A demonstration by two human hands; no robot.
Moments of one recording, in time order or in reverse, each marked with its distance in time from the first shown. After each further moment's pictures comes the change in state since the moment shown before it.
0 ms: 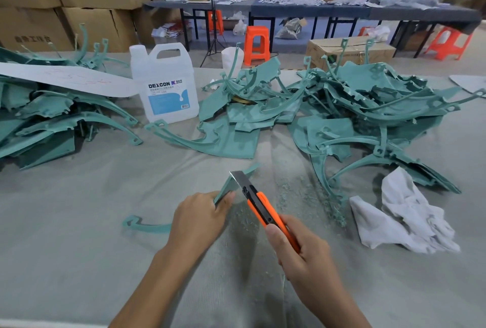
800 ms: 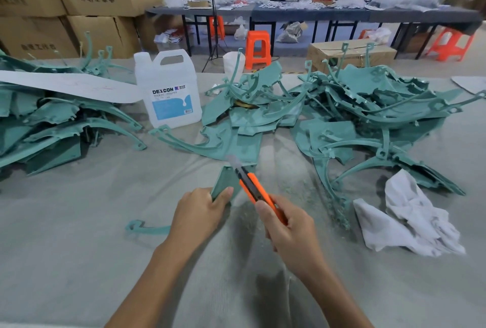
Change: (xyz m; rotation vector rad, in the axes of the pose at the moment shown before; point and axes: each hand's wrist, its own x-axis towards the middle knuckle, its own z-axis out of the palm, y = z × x) left_hand 0.015 -0.003 -0.012 -0.103 -0.001 -0.066; right_hand 0.050 0.013 0.023 0.010 0.088 -0.012
